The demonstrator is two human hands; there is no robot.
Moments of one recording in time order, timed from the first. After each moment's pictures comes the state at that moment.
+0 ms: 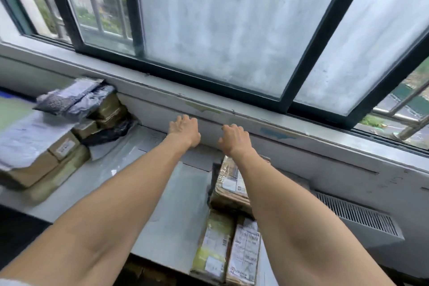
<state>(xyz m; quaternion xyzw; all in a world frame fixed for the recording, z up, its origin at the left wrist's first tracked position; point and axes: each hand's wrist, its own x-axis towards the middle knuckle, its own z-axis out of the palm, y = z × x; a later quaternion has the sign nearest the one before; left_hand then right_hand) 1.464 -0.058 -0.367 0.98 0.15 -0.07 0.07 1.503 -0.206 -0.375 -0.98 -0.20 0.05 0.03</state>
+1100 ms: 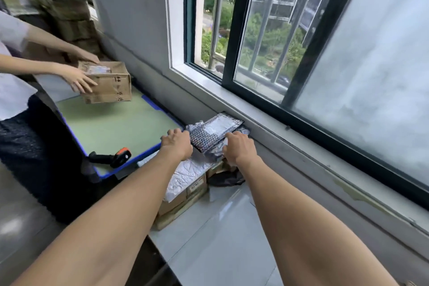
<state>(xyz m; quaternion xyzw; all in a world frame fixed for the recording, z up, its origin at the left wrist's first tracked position) 1.363 0.390 -0.380 0.90 0.43 -0.08 0.06 1.490 0.262 -0.382 -0.89 -0.44 0.03 0.04</state>
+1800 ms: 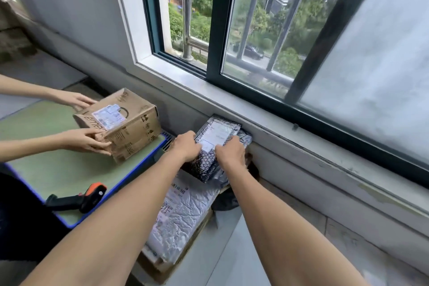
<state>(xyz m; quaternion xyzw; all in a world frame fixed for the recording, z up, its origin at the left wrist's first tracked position) 1.487 0.509 -0.466 0.89 0.35 -0.05 0.30 1.544 0.382 -0.455 -0.92 -0.01 0.17 0.35</state>
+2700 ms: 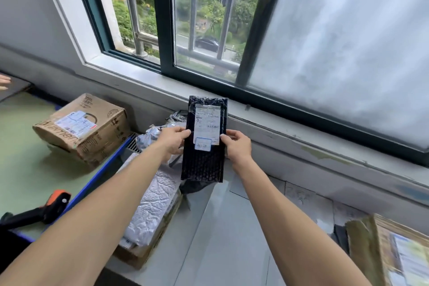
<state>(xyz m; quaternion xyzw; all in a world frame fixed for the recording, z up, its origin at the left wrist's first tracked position) 1.493 0.430 -0.437 0.64 0.32 -0.03 0.70 1.554 0.248 -0.437 -0.77 0.06 0.14 0.62</state>
